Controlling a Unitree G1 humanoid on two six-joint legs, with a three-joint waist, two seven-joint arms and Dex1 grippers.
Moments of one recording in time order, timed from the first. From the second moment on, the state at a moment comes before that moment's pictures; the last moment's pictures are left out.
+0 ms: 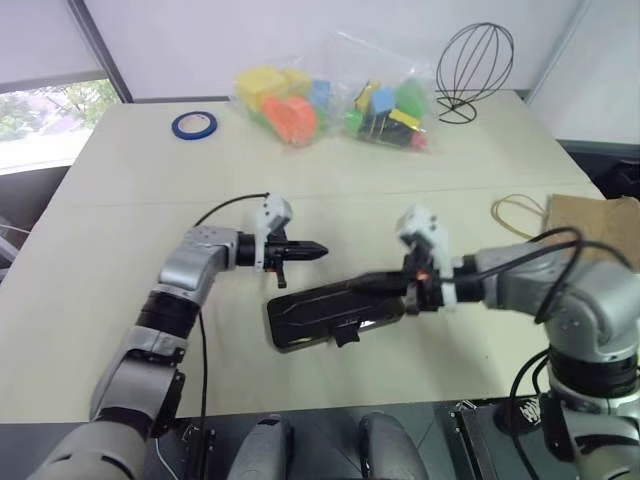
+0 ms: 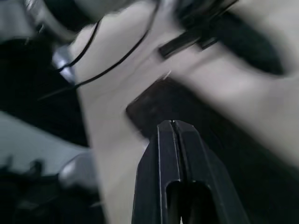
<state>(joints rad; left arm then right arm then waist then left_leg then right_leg) -0.75 0.38 -0.21 0.45 -0.31 0.39 -1.20 -0.52 -0.63 0.03 -0.57 0.71 1.40 0.85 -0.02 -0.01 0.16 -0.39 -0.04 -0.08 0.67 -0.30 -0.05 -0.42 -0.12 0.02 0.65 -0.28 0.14</state>
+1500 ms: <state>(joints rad) -0.71 0.35 -0.24 0.48 -0.17 0.26 -1.23 -0.39 -0.64 0.38 -0.48 0.44 1.06 0.73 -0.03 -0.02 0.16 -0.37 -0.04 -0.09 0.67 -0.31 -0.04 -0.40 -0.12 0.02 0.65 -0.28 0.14</state>
